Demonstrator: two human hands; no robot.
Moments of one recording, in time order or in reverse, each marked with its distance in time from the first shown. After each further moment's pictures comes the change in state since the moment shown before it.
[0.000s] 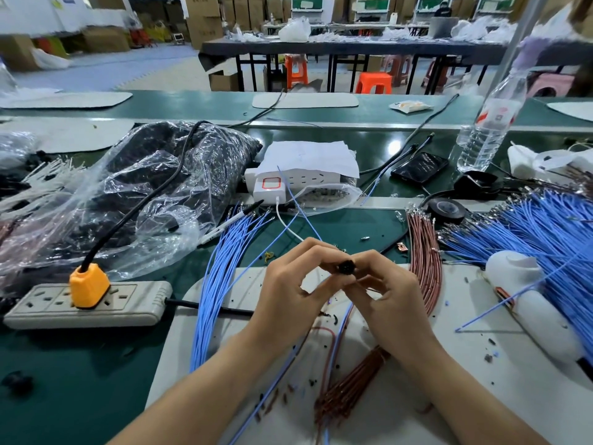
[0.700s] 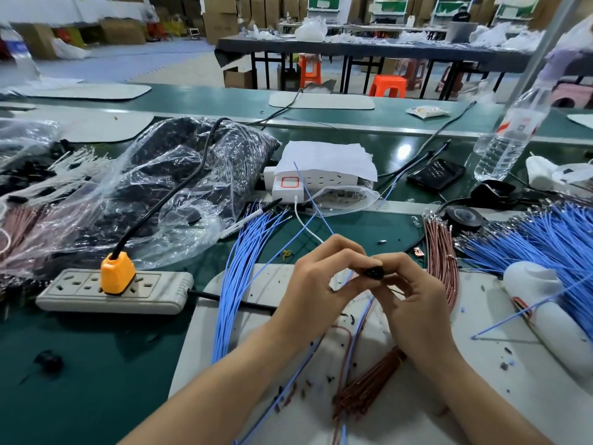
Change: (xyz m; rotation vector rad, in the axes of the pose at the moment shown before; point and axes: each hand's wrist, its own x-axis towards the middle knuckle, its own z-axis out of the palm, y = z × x) left_hand 0.003 0.000 0.000 0.052 -0.024 -0.004; right_hand -0.002 0.000 0.000 -0.006 0.058 0.014
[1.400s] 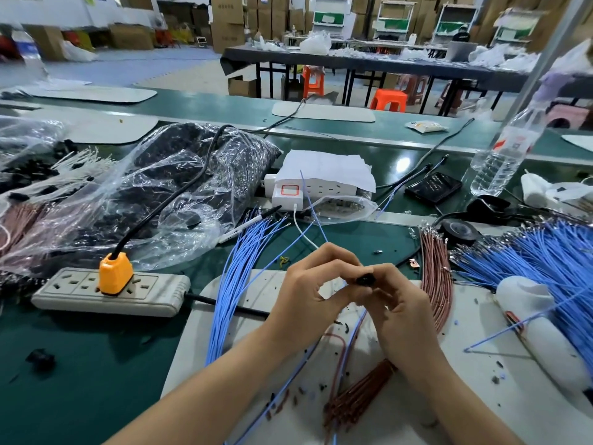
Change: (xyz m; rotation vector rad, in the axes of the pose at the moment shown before) left_hand -0.002 -0.002 -0.002 -0.039 0.035 0.016; right_hand 0.000 -0.004 0.003 0.053 -0.073 0.065
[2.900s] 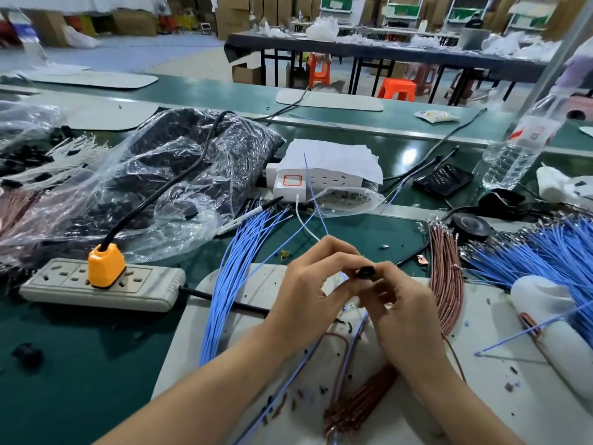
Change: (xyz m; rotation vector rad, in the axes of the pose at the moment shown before) left_hand 0.000 -0.005 0.002 0.033 0.003 -0.051; right_hand 0.003 0.004 0.006 -0.260 0.027 -0.031
